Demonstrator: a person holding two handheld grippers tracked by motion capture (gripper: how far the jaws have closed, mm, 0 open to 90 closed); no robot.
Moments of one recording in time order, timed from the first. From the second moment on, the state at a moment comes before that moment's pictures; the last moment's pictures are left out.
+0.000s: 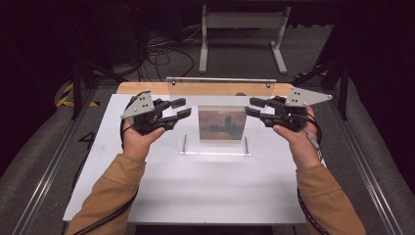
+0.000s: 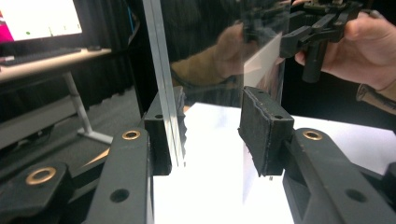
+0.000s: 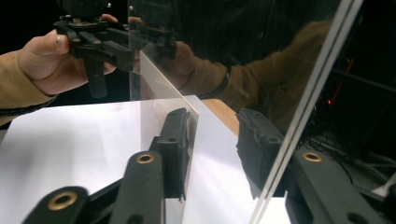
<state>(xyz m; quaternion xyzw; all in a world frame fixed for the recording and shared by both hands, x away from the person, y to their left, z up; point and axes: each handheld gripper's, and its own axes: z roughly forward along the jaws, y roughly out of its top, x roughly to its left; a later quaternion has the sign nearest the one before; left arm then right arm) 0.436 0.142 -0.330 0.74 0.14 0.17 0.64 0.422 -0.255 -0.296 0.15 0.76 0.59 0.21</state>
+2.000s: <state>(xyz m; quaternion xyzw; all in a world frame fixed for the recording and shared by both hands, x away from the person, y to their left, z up) 0.404 0.193 -0.373 0.79 0.23 0.15 0.55 0.393 -0.306 -0.334 0.27 0.77 0.53 0.23</state>
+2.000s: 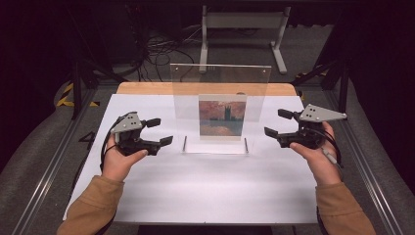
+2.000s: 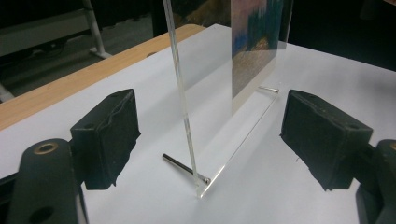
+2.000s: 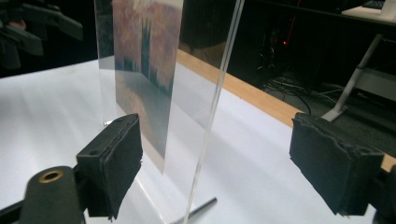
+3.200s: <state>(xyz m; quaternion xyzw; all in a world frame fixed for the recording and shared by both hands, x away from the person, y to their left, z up) 0.364 0.231 -0.446 0.79 0.29 0.14 0.52 0.348 -0.339 -0.425 0.33 0.77 0.51 0.21</state>
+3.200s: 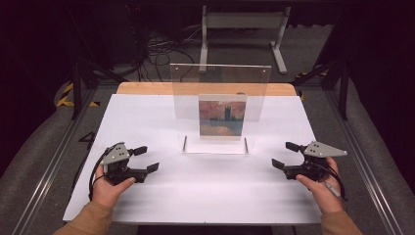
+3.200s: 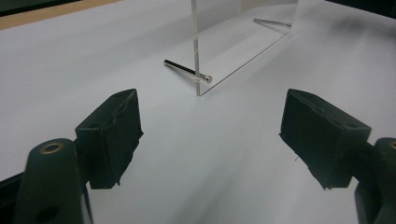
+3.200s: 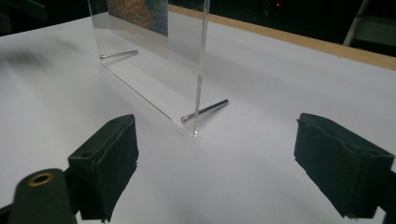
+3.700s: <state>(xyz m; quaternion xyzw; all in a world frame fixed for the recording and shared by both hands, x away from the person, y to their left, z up) 0.364 0.235 -0.465 0.80 0.29 0.14 0.51 0.347 -0.349 -0.450 0.35 0.77 0.49 0.21</state>
